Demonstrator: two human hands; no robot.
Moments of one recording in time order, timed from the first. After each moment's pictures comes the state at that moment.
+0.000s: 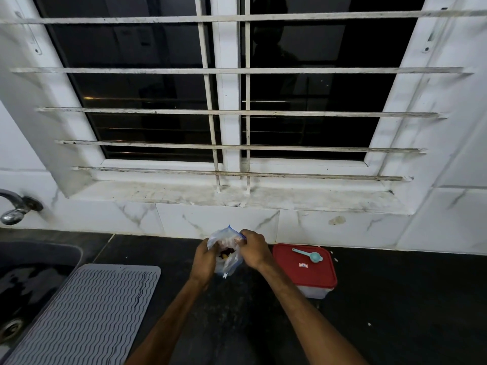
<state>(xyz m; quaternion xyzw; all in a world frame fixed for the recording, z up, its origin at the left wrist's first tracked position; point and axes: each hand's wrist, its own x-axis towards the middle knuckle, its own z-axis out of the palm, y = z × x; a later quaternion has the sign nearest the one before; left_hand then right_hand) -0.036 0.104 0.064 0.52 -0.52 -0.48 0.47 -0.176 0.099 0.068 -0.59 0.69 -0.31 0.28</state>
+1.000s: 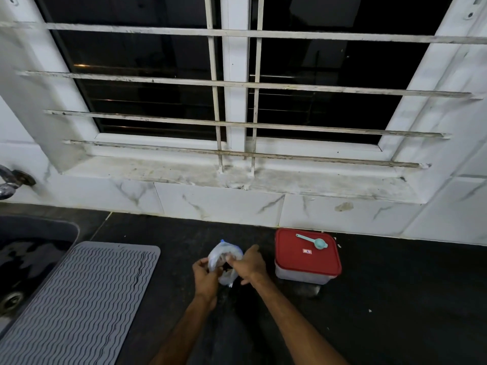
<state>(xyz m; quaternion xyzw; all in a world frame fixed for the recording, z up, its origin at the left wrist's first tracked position) -0.029 0.130 -0.046 0.62 -0.32 -0.54 0.47 -0.148 0.116 -0.012 -0.39 0.79 -0.21 0.43</state>
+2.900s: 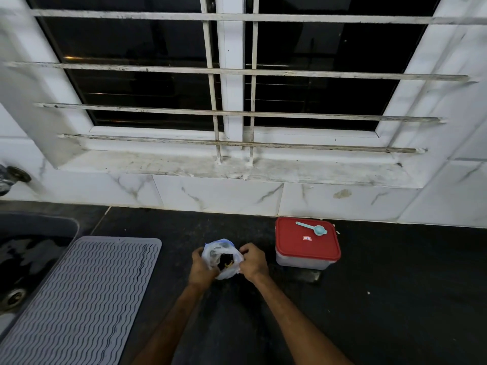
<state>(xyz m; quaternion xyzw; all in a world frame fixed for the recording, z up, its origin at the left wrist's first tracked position) 0.004 0.120 -0.061 0.65 -0.51 -0.48 0.31 -0.149 0.135 -0.050 -0.45 0.76 -0.29 0.38</state>
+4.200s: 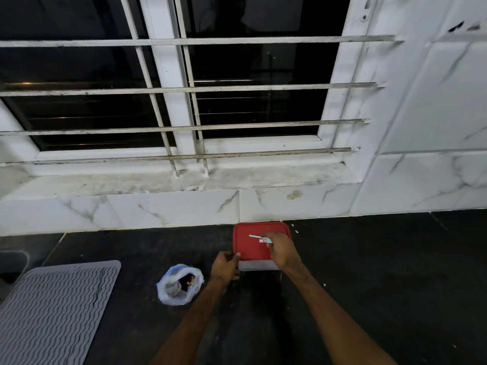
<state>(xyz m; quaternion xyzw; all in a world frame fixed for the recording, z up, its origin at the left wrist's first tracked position) -0.157 0.138 -0.049 0.59 -0.49 -0.59 0.25 -0.345 0.174 -0.023 -0.60 0.74 -0.27 0.16</state>
